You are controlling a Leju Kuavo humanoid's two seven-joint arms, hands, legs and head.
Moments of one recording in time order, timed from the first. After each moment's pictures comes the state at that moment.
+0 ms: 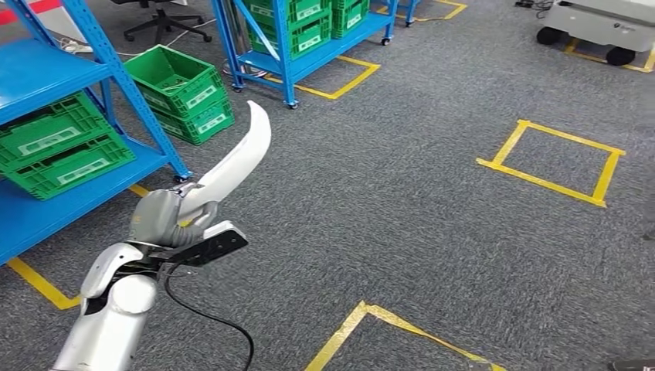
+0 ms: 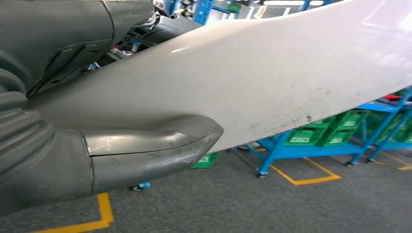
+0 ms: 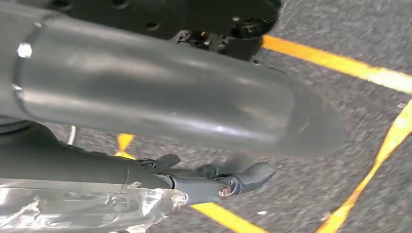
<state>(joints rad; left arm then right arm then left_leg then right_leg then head) -0.15 -0.19 -0.12 -1.47 -1.10 0.14 -0.29 -0.06 0.13 -1.16 -0.26 1.06 0.04 -0.39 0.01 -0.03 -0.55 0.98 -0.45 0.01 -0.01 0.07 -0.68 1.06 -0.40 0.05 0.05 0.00</state>
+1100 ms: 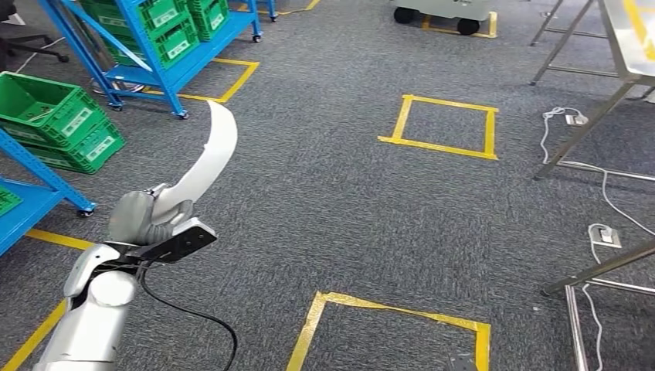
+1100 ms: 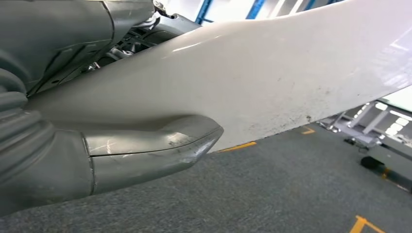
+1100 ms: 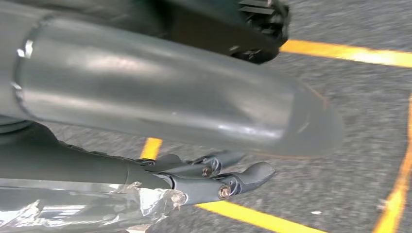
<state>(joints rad) -0.18 -0.14 -0.01 -1.37 -0.99 0.17 -0.39 -0.09 0.15 -1.15 -0.26 1.15 0.03 -0.40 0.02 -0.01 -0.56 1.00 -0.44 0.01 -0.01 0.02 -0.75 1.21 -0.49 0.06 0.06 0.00</state>
